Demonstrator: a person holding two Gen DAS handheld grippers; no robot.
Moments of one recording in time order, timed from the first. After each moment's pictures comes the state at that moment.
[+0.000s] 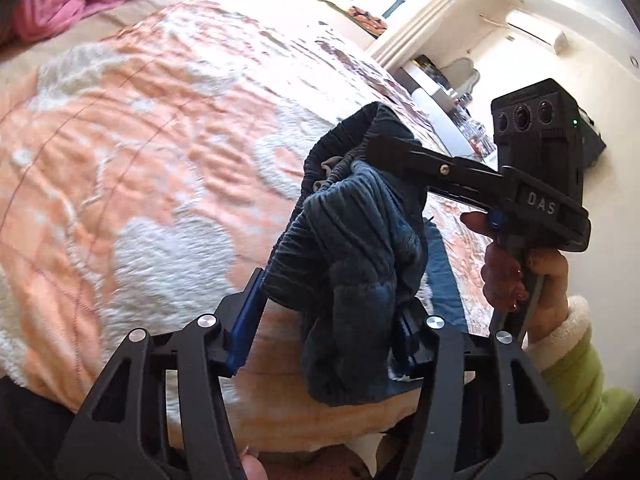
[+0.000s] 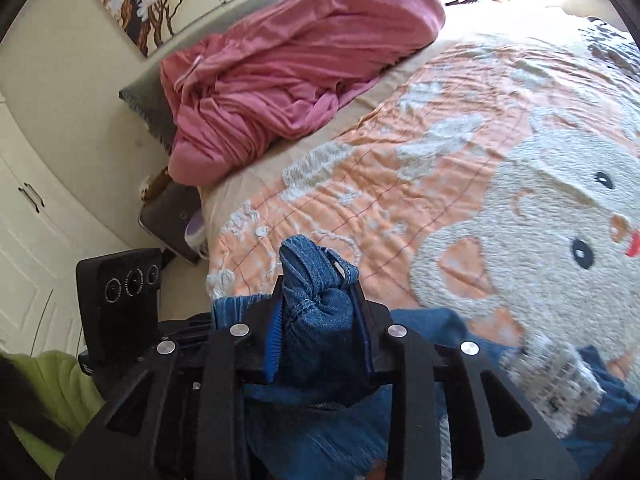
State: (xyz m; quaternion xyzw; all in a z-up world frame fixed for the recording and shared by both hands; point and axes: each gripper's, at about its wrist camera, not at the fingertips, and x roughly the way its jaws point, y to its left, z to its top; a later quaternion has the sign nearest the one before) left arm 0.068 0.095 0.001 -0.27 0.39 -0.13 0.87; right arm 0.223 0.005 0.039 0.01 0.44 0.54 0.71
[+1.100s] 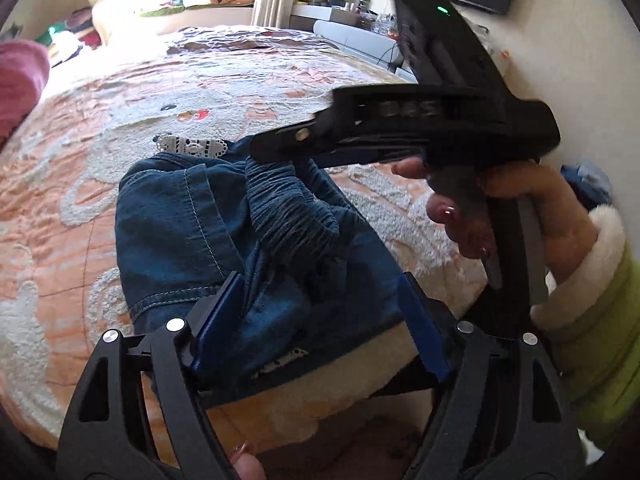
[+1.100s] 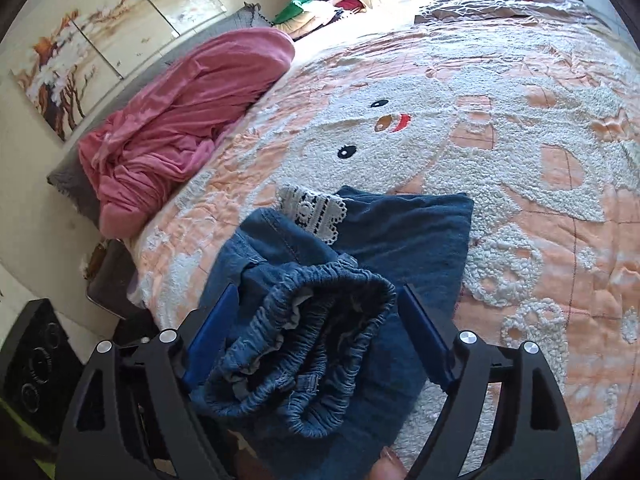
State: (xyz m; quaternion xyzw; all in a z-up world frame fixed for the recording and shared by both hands) left arm 0.048 -0.114 0.001 0.00 0.40 -0.23 0.89; right arm 0.200 -0.181 -0.005 0.08 0.46 0.36 0.81
